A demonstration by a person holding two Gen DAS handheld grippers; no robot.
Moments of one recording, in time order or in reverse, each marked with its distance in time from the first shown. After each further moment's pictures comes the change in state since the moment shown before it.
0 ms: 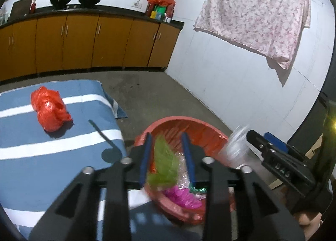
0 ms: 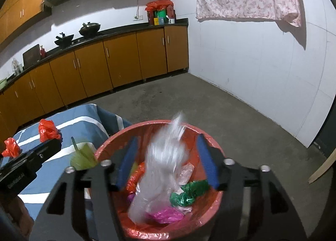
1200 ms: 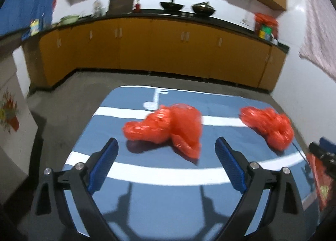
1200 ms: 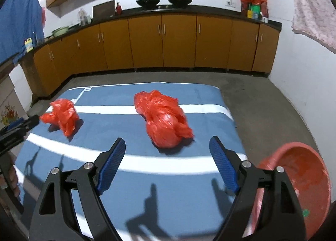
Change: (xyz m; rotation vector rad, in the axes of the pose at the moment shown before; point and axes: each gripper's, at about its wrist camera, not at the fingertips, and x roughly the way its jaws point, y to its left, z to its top) left arm -0.170 0.319 -0.006 -0.236 -0.095 0.656; right arm 0.058 0.273 -0.009 -0.345 0.141 0.400
